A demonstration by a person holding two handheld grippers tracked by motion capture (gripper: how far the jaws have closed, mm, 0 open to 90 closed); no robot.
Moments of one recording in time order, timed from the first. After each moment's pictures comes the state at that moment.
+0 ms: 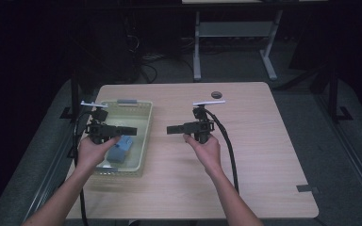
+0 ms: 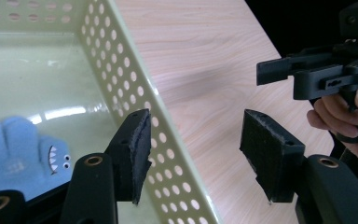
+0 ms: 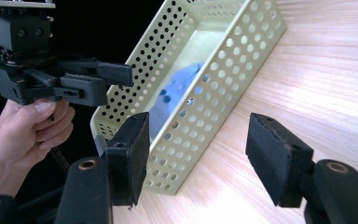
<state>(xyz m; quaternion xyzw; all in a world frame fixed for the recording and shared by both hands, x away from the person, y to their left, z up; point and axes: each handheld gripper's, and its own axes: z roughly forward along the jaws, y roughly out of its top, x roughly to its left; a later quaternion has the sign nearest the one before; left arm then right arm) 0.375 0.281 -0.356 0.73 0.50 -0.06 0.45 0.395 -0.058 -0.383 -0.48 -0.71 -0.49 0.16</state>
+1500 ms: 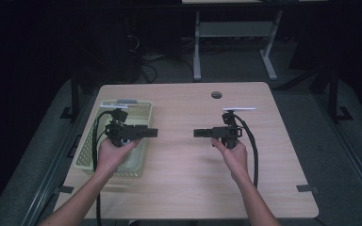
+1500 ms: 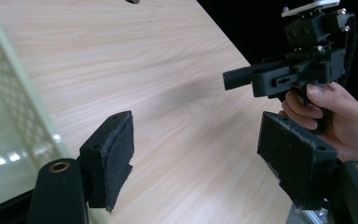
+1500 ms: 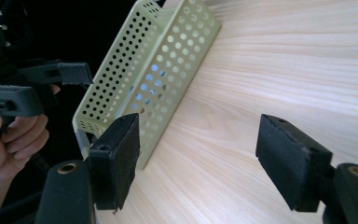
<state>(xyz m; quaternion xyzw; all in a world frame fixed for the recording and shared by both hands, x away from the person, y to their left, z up) 0.360 0.217 -0.348 0.75 0.44 -0.05 0.49 0.381 -0.137 -0.398 -0.52 -0.68 -0.49 0.15</state>
